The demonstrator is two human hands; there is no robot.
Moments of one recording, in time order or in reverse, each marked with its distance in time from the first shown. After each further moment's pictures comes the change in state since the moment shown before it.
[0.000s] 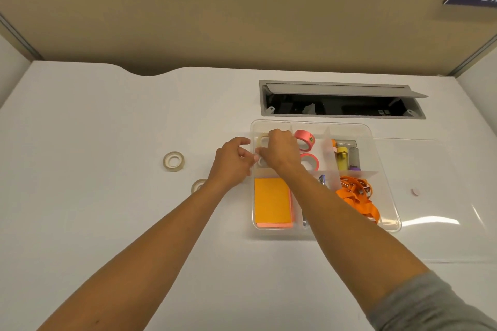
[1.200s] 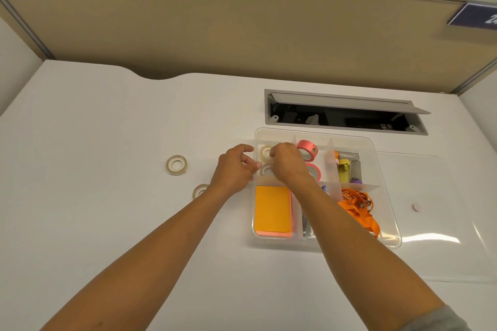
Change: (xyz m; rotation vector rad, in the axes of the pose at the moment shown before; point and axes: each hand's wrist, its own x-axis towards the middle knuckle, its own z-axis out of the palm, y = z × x) left_hand 0.003 -0.004 0.000 -0.014 0.002 0.017; right_hand -0.006 0.011 -0.003 -0.111 -0.092 -0.096
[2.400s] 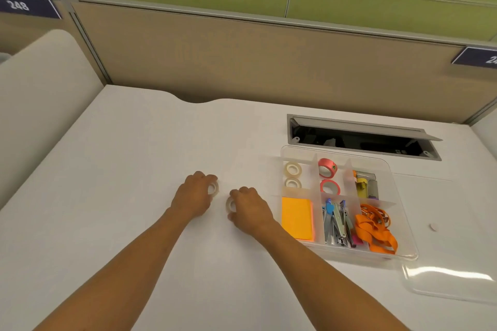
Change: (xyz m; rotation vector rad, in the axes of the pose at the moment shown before) left_hand -0.026 -0.108 -0.117 0.739 0.020 0.043; right_hand -0.093 -0.113 0.053 -0.023 -0.153 -0.361
